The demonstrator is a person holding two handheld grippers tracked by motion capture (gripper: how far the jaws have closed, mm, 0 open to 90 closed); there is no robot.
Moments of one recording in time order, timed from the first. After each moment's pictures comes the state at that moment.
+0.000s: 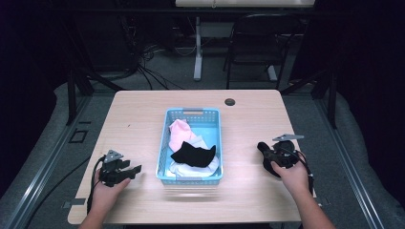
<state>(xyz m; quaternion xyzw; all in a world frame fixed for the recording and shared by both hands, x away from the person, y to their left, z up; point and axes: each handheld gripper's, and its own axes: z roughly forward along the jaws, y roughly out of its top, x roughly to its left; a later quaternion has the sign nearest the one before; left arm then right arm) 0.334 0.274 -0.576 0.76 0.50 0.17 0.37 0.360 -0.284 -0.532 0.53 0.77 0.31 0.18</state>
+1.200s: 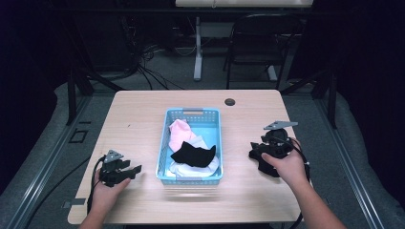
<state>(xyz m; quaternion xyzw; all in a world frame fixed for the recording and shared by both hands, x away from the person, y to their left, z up) 0.334 0.273 -0.576 0.76 0.50 0.17 0.37 0.362 -0.247 -0.471 0.47 0.80 0.33 0.20</state>
